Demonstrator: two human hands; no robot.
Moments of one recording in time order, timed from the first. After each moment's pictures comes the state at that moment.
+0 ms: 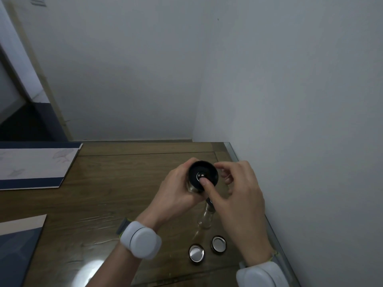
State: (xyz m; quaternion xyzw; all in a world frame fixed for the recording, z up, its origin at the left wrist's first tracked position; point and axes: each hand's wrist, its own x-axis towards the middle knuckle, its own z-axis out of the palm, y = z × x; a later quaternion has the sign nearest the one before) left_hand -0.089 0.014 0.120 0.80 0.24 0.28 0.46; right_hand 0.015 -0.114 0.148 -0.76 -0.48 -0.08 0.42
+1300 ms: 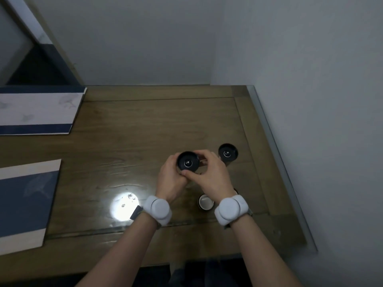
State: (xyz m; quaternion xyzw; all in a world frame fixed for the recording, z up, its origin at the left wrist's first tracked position) left_hand -0.087 0.011 -0.062 0.70 0.49 0.24 0.46; right_hand 0.033 -0.063 -0.022 -0.76 -0.44 0.27 0.39
